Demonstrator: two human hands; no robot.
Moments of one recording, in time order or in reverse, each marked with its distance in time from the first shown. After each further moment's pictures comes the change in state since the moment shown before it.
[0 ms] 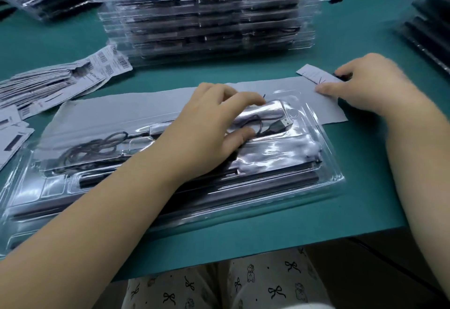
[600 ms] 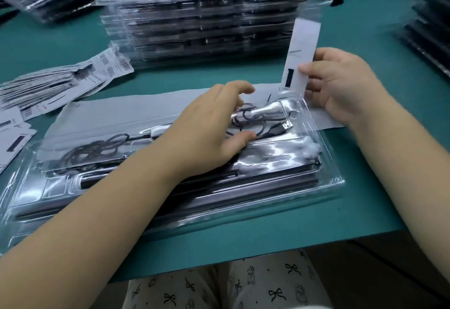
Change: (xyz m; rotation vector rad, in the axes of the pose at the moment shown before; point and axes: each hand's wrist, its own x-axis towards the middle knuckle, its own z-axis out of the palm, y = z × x) left_hand 0.003 -0.001 0.001 -0.108 -0.008 -0.044; right_hand -0.015 -0.044 0.012 1.343 -0.146 -0.027
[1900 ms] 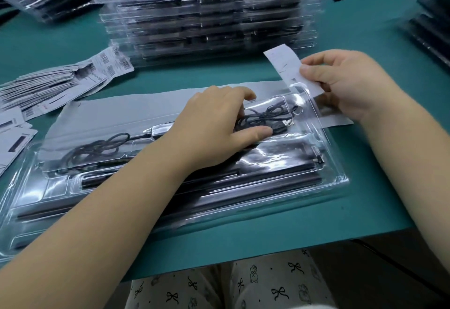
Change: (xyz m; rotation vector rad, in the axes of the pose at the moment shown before) left_hand 0.015 0.003 0.002 0.139 -0.057 -0.056; right_hand 0.003 0.003 -0.009 -0.224 0.014 0.066
